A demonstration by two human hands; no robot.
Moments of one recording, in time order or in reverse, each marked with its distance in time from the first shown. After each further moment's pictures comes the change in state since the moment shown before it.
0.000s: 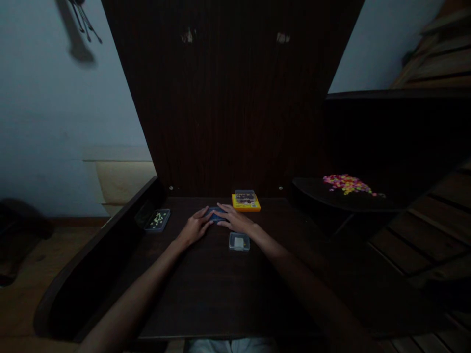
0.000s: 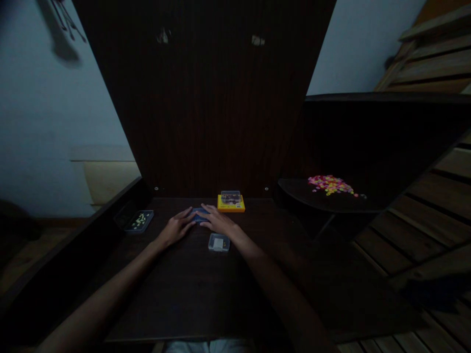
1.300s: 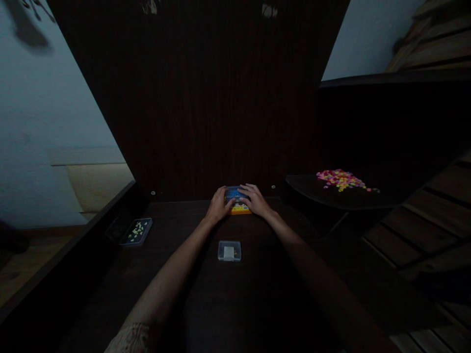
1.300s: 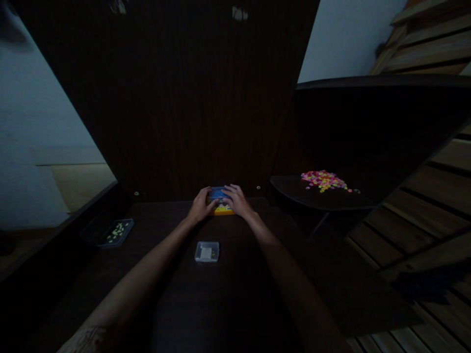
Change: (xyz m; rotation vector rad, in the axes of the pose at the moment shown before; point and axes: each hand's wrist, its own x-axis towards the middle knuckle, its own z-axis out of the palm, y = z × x) left_hand 0.144 0.048 0.067 -0.254 0.257 0.003; right_hand -0.036 0.115 -0.057 -0.057 0.432 0.172
